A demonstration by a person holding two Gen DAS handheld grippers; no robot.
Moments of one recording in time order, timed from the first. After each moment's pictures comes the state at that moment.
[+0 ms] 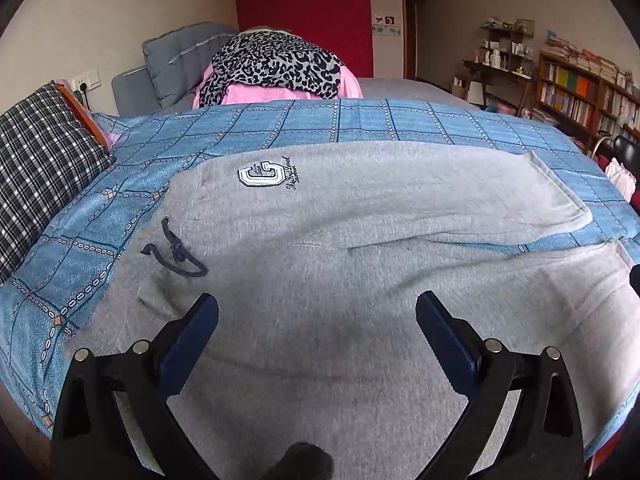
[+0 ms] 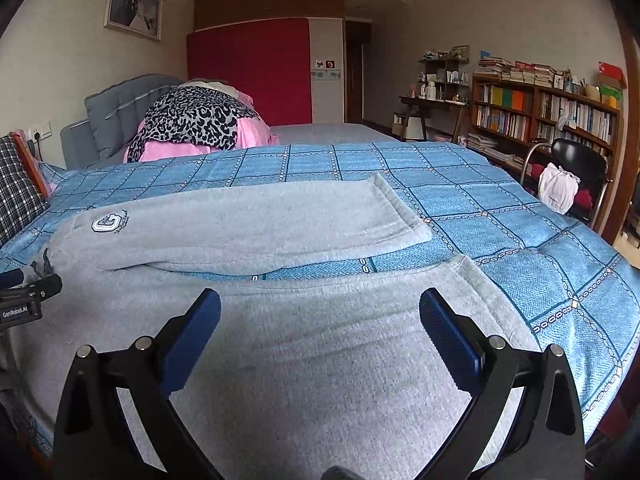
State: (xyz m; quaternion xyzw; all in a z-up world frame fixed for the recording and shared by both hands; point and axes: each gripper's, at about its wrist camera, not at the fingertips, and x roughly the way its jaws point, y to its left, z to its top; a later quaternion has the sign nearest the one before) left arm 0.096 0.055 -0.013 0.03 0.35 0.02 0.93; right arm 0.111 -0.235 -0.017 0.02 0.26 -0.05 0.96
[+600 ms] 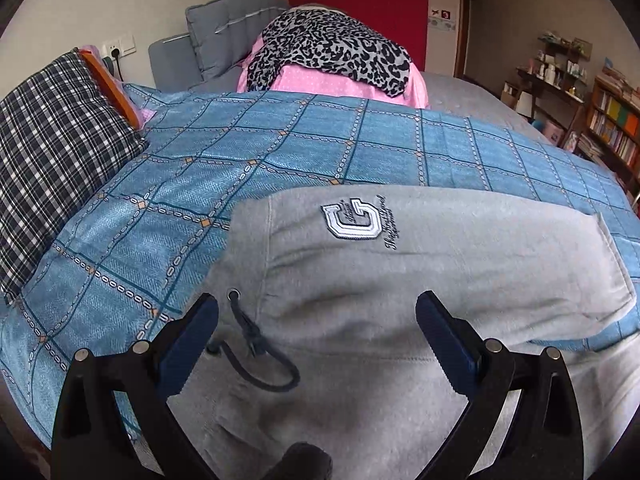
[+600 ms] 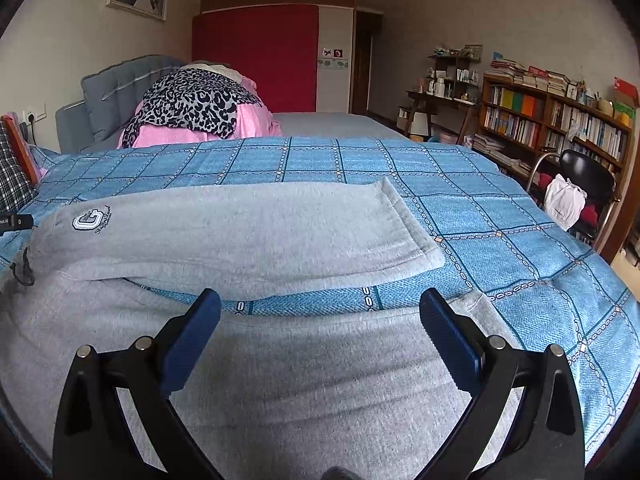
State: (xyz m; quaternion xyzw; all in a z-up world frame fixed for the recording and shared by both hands) left arm 0.196 0.152 0.018 -0.02 0.39 0.10 0.92; right arm 0.174 -0.238 -0.016 -0.01 0.28 -0.05 0.96
